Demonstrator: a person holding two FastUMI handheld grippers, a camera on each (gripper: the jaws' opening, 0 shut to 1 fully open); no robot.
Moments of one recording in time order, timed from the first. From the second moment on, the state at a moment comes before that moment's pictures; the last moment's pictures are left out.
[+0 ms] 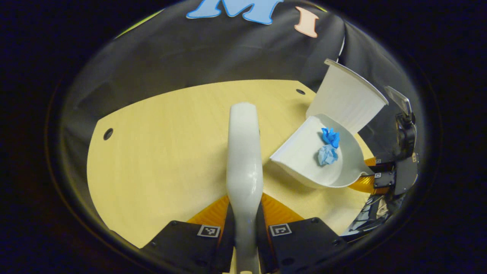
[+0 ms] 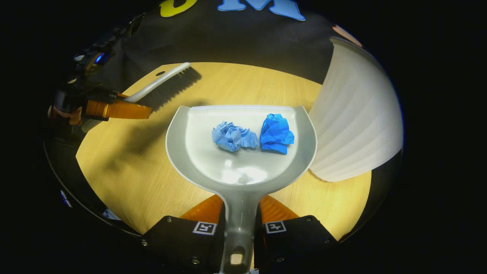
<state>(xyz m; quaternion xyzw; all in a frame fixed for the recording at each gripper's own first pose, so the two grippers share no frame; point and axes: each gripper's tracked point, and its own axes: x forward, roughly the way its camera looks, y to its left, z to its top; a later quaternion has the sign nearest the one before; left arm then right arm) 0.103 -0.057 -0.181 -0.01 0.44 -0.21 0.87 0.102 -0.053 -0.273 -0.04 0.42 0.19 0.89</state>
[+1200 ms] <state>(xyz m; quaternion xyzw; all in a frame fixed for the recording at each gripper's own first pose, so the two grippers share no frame) 0.039 -0.005 -0.210 -0.06 0.48 -0.12 0.87 0.140 -0.038 -0.222 0.54 0.21 0.12 0.80</state>
